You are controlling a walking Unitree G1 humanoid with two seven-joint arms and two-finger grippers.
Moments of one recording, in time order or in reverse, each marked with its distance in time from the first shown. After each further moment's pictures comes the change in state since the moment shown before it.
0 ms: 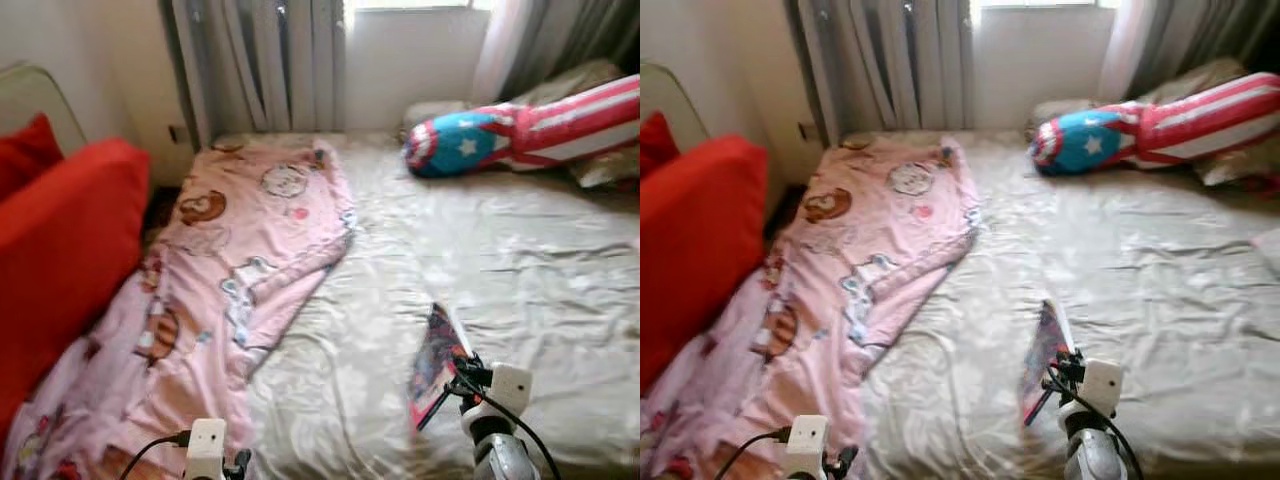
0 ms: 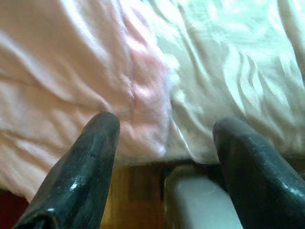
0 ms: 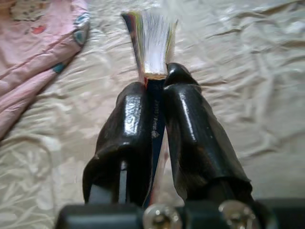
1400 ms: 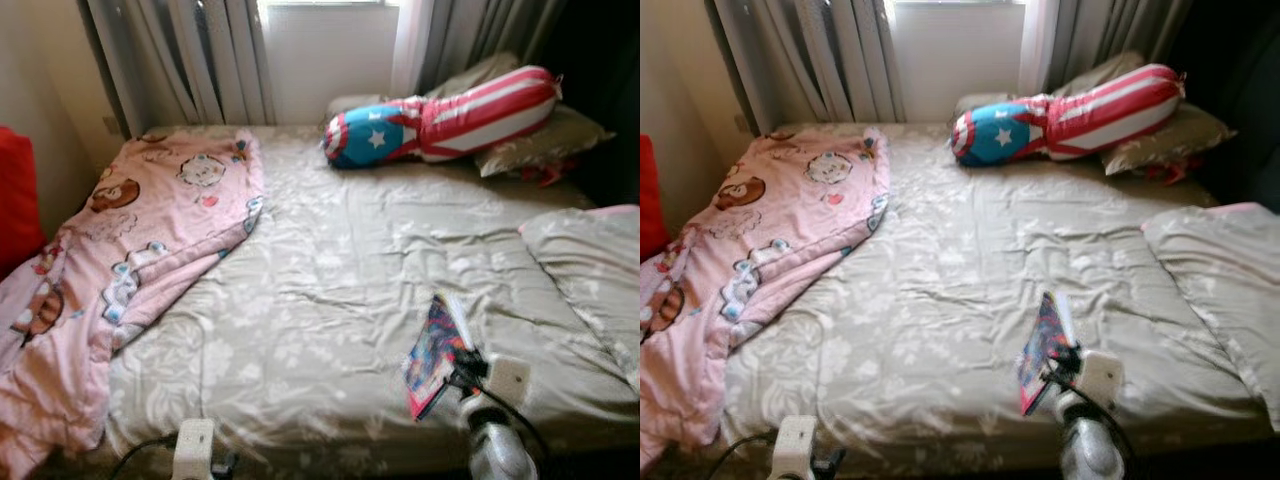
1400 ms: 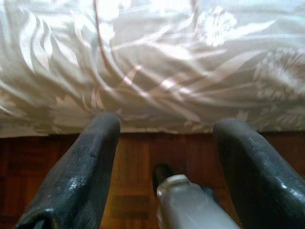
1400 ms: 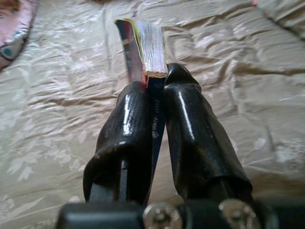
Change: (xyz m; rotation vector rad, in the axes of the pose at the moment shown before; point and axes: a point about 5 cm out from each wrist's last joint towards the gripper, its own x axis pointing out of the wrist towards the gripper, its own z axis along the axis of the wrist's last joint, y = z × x) left arm 0.003 0.011 0.012 -0.001 -0.024 0.041; right arm 0.010 0.010 0.006 -0.031 -0.003 0.035
